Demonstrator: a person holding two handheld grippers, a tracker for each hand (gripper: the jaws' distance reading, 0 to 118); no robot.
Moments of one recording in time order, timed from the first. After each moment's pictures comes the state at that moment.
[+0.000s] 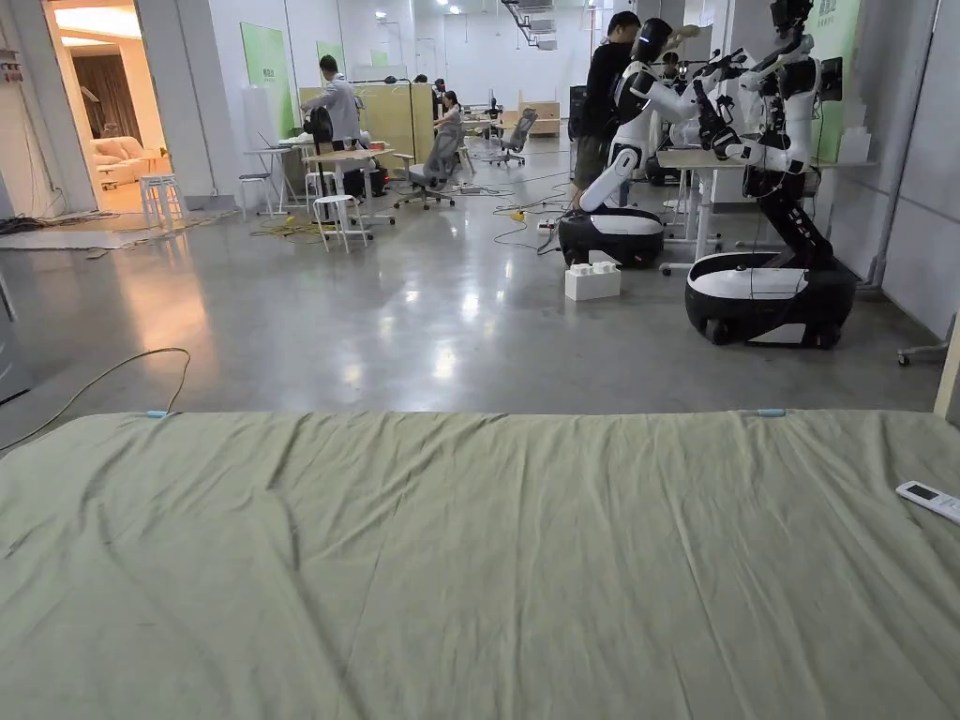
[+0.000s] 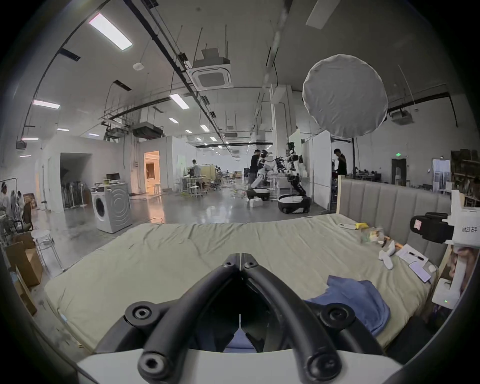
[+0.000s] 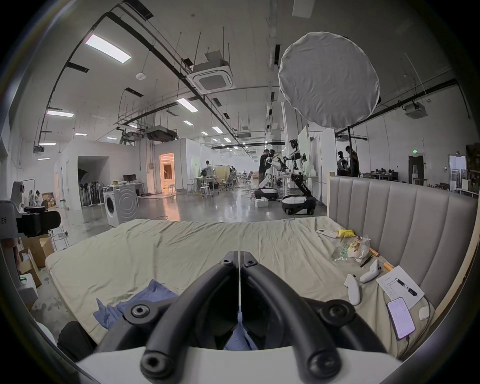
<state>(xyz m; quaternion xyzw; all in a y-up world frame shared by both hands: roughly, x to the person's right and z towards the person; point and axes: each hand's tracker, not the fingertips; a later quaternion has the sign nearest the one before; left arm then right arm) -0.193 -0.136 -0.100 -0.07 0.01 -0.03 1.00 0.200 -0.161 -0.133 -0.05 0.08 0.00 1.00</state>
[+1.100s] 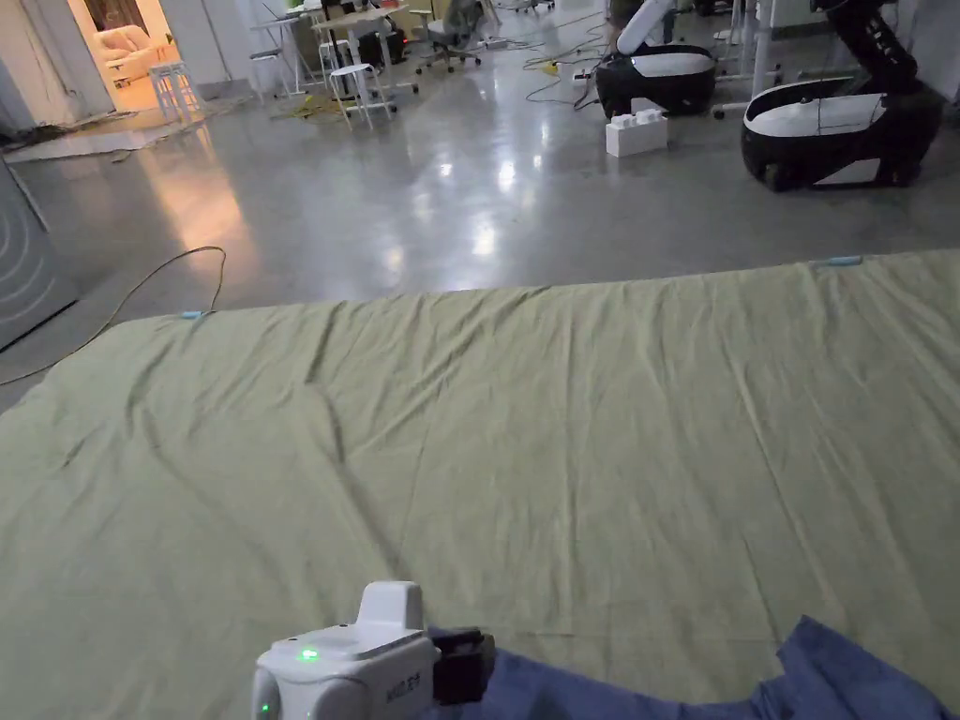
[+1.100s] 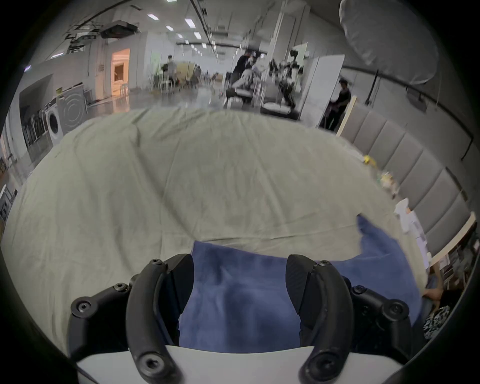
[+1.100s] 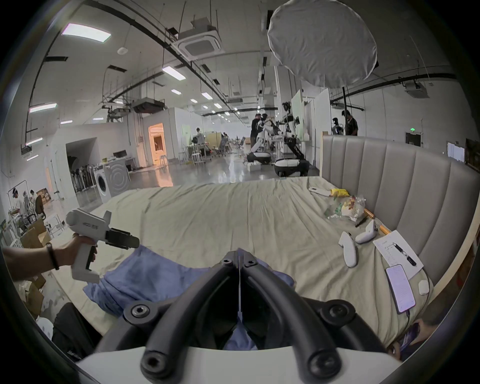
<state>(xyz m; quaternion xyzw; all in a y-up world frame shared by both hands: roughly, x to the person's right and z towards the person) -0.208 -0.341 -0.411 -0.41 -0.07 0.04 0.91 0.231 -0.217 -0.161 -0.18 0.05 -0.01 0.98</state>
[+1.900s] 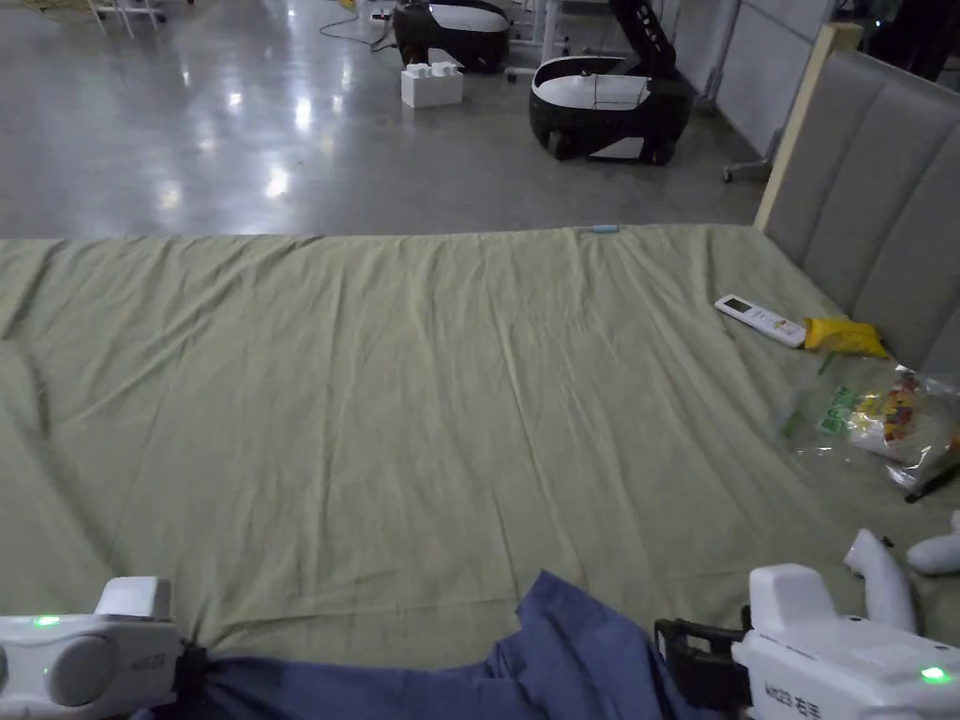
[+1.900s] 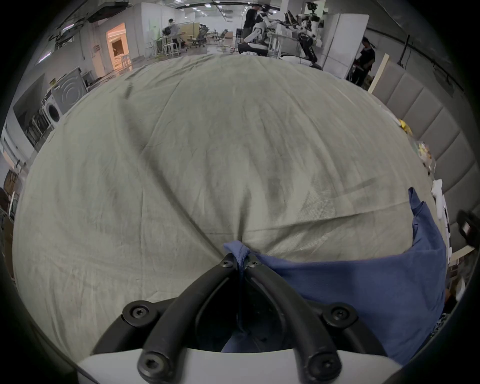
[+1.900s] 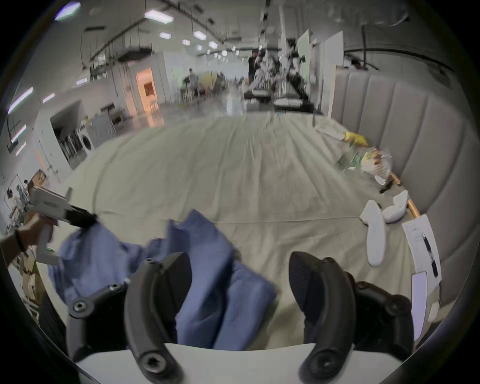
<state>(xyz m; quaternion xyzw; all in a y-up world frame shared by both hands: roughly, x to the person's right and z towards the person) -0.189 -0.380 -0.461 -0.52 -0.04 0.01 0.85 0.299 -0.316 -0.374 -0.40 0.06 0.02 0.91</state>
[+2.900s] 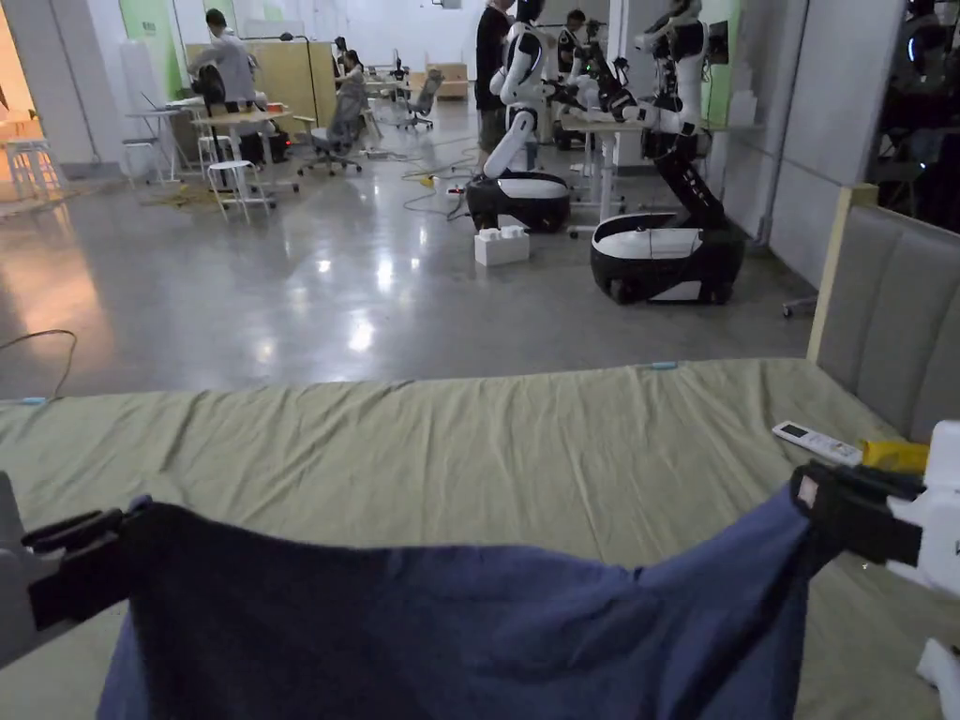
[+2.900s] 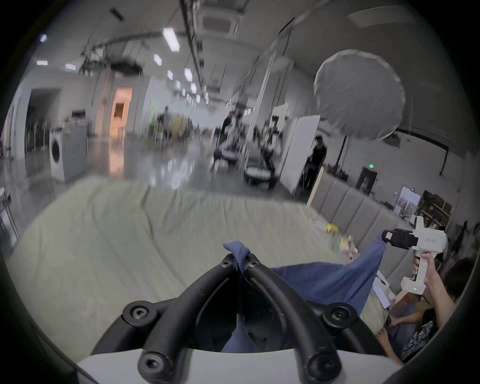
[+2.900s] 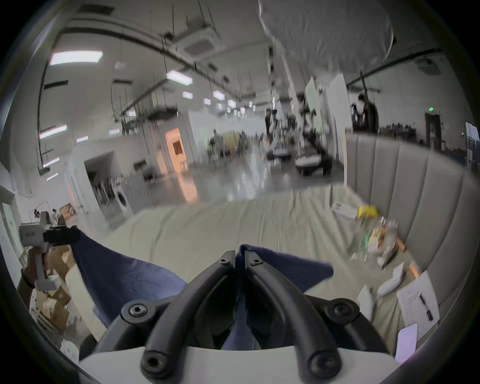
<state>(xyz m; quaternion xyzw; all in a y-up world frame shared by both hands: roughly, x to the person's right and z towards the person) -0.259 -0.062 -0.273 -0.14 -0.11 0.08 0.98 0.317 -0.090 -0.309 -0.13 0.12 -0.07 0.98</state>
